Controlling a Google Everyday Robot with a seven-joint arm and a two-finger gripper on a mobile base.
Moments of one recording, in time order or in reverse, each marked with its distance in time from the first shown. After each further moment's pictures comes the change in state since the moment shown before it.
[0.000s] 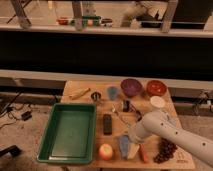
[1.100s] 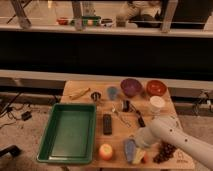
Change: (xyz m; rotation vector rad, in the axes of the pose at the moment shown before) arm 0.022 0.020 -0.010 0.010 0.011 0.049
